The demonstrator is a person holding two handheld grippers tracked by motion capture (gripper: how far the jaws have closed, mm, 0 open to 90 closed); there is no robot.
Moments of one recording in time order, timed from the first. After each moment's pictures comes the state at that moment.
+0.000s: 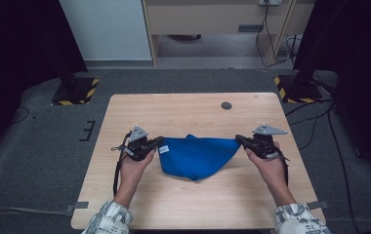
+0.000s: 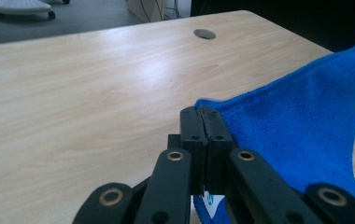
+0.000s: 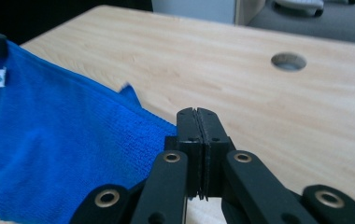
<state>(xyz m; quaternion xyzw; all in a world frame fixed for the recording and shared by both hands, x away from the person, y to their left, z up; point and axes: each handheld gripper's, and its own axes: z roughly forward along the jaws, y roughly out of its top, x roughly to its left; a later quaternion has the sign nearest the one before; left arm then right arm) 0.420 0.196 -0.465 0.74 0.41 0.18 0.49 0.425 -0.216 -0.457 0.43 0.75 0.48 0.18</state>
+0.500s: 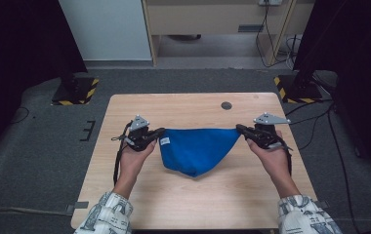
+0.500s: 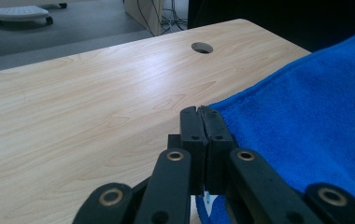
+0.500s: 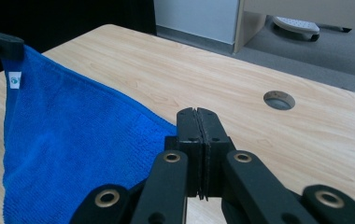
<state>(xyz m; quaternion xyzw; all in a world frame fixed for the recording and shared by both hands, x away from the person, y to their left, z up) 0.436 0.192 -0.436 0.75 0.40 0.18 0.49 0.435 -0.213 -0.418 0.40 0.75 0.48 0.21</state>
